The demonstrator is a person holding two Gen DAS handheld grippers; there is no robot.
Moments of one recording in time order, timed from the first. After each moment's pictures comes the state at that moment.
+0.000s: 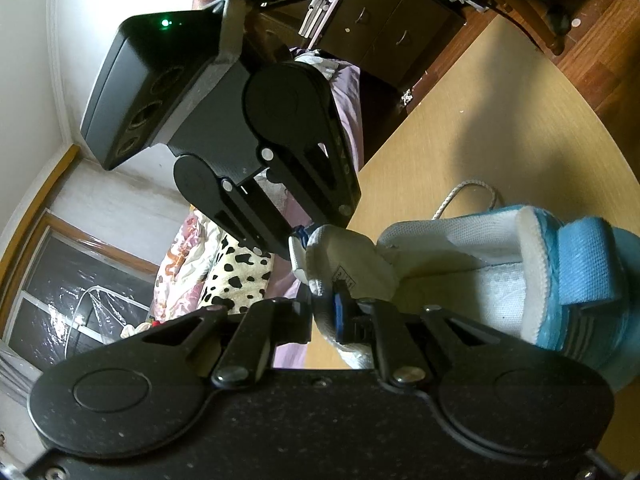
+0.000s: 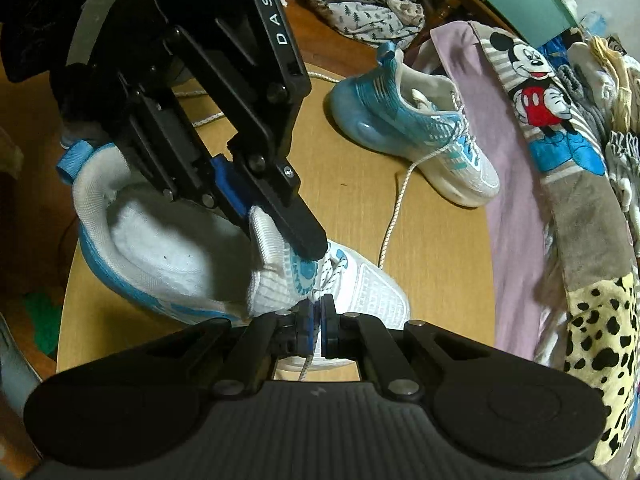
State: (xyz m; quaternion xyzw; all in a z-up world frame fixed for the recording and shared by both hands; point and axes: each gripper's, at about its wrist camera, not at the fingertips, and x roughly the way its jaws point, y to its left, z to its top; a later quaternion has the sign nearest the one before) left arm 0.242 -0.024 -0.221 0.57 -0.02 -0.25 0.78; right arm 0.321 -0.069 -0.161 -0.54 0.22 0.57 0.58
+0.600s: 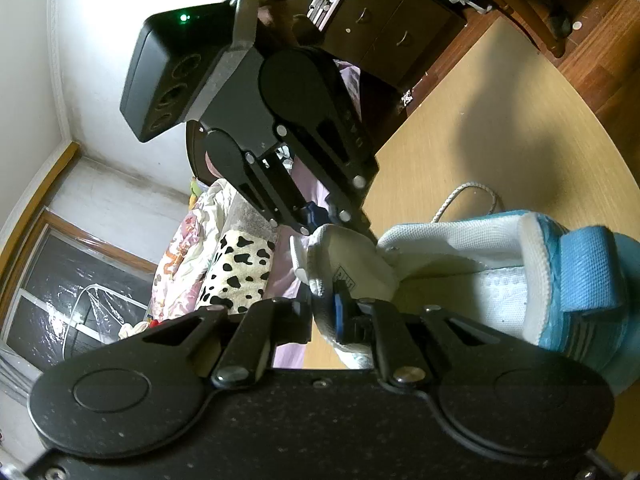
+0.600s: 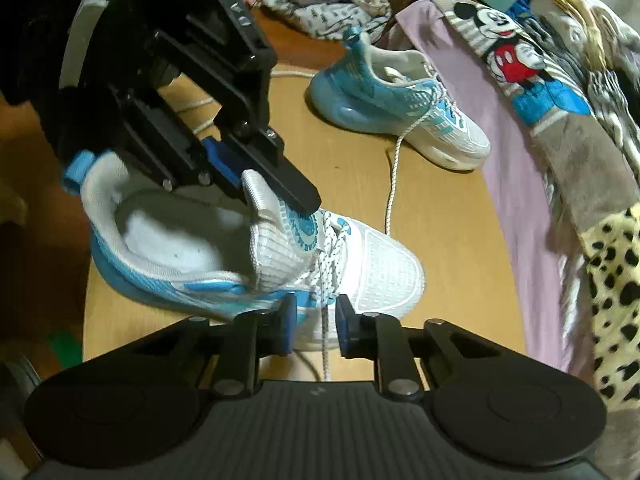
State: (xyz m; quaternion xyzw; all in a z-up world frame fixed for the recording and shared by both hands) left arm 0.242 -0.023 -0.219 0.57 -0.02 -0.25 0.78; right arm 0.336 -0.097 -0.160 -0.46 0.28 0.57 0.62
